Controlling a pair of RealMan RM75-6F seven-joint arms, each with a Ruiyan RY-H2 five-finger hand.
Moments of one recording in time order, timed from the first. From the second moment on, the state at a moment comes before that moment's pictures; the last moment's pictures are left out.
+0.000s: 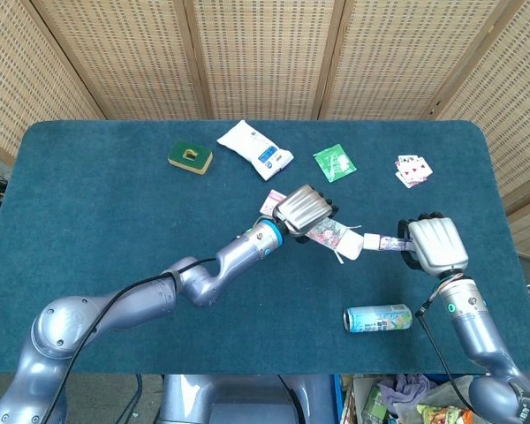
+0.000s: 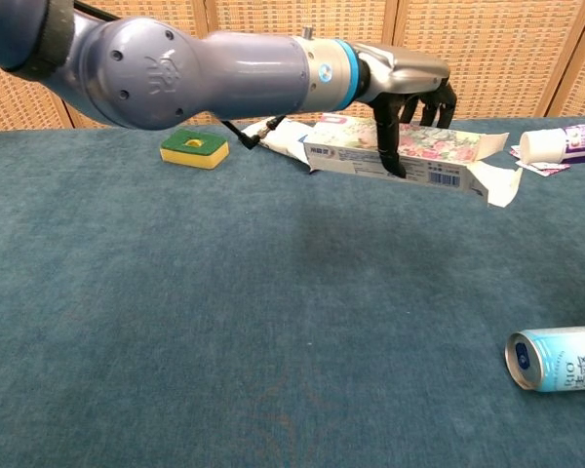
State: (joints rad) left arm -1.46 -1.80 -0.34 -0.96 1.08 0.51 0.30; right arm 0.56 -1.05 0.19 -1.85 -0.99 1.07 -0.50
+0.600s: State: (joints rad) left arm -1.52 -1.85 -0.35 -0.94 0.89 0.53 0.41; right arm 0.60 -1.07 0.17 -1.87 -0.93 1.11 -0.62
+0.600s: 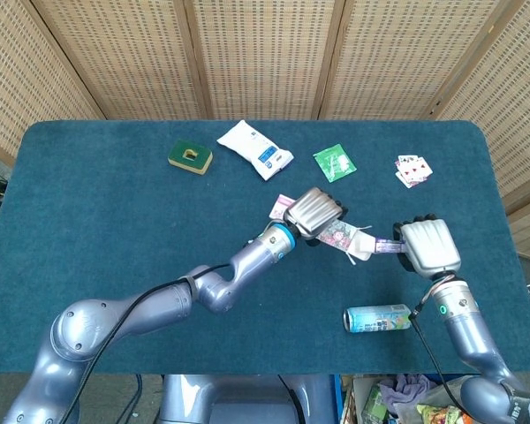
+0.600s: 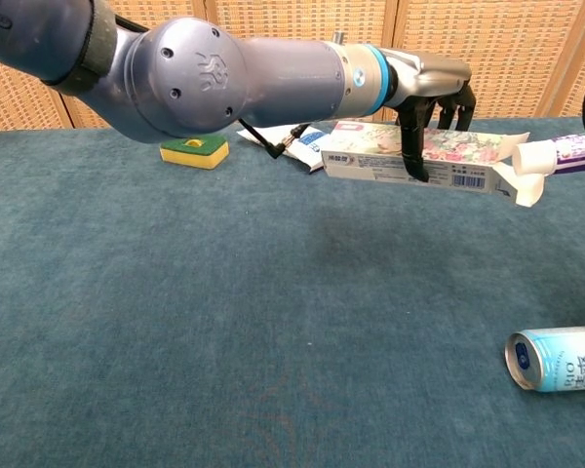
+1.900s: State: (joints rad) left arm -1.55 -1.95 -0.42 -0.94 0.75 0.60 0.28; right arm 0.71 -1.13 0.12 -2.03 -0.71 1.34 -1.01
